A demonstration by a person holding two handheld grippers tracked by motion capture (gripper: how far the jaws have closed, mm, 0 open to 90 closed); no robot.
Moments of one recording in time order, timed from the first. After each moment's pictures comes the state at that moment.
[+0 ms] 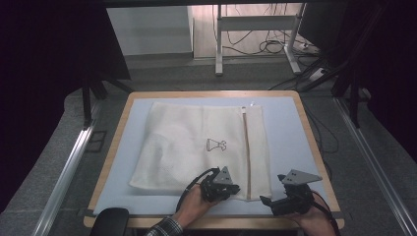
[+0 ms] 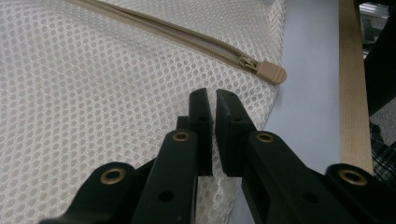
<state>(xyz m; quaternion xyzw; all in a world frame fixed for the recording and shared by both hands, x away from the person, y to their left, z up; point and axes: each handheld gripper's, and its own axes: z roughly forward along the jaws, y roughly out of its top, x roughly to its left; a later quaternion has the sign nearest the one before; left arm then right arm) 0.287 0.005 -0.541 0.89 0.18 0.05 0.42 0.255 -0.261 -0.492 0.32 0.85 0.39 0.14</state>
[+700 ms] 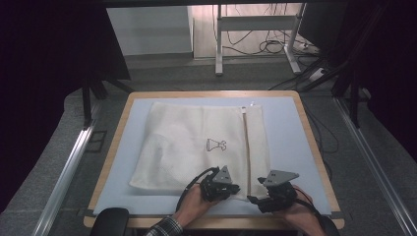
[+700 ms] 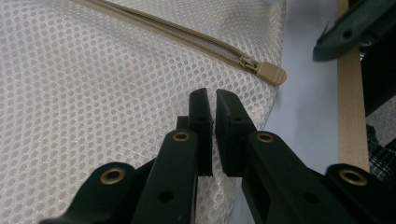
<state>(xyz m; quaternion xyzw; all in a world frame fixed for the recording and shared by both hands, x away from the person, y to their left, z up) 0.288 0.005 -0.541 0.89 0.19 0.04 0.42 0.264 -0.224 -0.503 0.24 0.89 0.36 0.12</state>
